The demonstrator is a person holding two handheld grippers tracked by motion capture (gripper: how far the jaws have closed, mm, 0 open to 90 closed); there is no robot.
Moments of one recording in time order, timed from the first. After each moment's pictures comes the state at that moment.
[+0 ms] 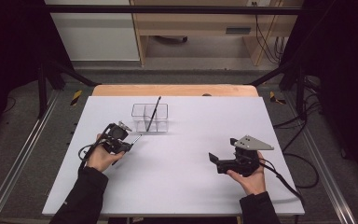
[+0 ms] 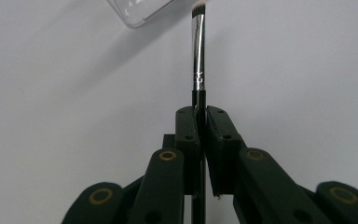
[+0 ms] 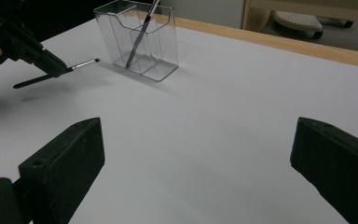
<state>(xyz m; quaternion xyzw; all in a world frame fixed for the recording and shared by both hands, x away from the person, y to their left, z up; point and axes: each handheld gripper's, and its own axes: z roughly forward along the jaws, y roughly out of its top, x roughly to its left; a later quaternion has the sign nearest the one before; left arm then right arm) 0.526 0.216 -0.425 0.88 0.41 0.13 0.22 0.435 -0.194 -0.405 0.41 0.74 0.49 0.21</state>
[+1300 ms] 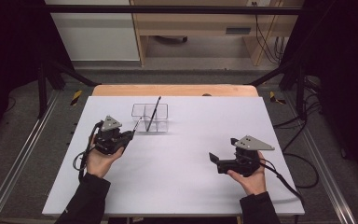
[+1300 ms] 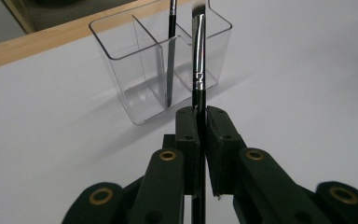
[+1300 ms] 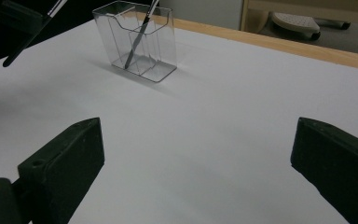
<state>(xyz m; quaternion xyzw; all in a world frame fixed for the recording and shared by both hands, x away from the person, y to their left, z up) 0.489 0.216 -0.383 0.79 0.41 0.21 0.40 0.434 -0.194 -0.404 0.41 0.74 0.49 0.22</state>
